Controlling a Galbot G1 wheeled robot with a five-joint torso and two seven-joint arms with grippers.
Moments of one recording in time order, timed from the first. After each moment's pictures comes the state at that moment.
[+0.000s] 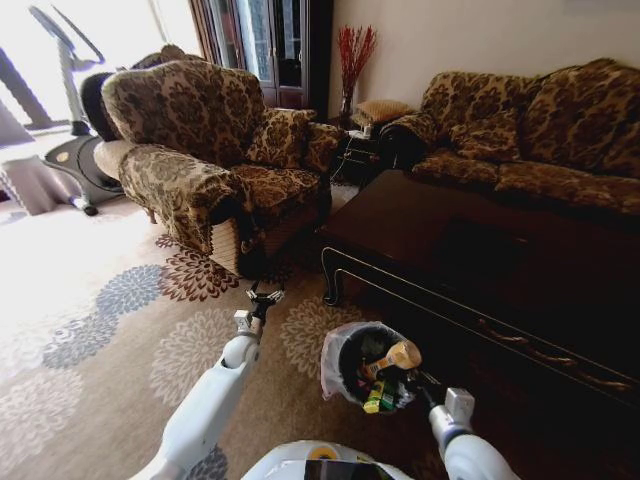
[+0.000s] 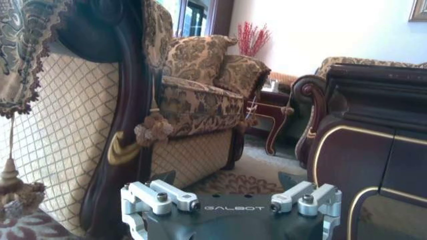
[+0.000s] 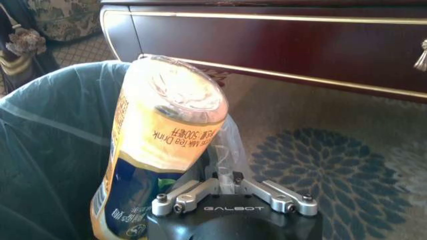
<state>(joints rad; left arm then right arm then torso) 1.02 -1.21 -0.21 -1.42 -0.50 -0.21 -0.10 -1.71 0.84 0.28 2.16 0.77 -0.12 0.55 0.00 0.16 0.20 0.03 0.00</state>
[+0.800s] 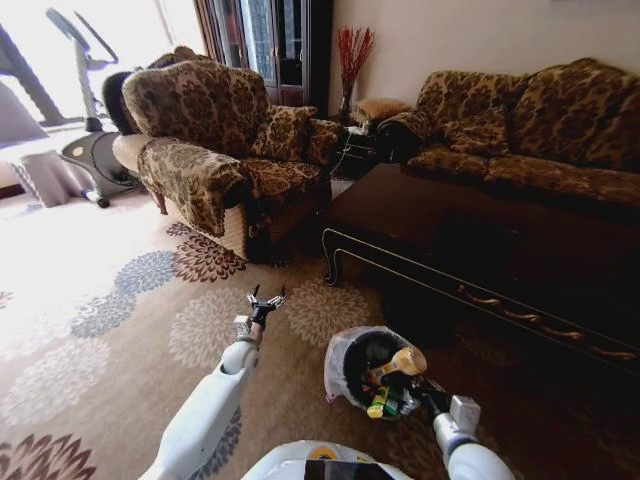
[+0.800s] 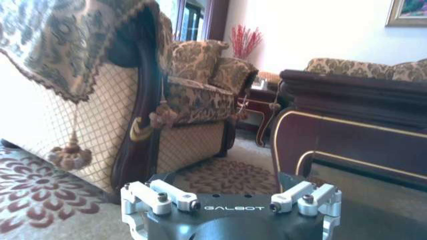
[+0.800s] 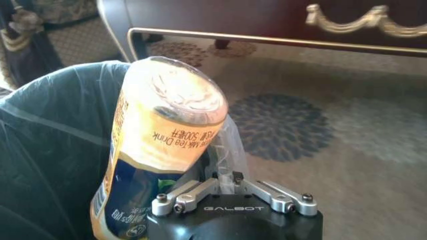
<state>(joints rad) 1.04 -1.21 -0.21 -1.43 -0.49 -0.22 -0.09 -1.77 0.86 0.34 2.14 0.77 -0.11 0.57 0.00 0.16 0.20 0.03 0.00</state>
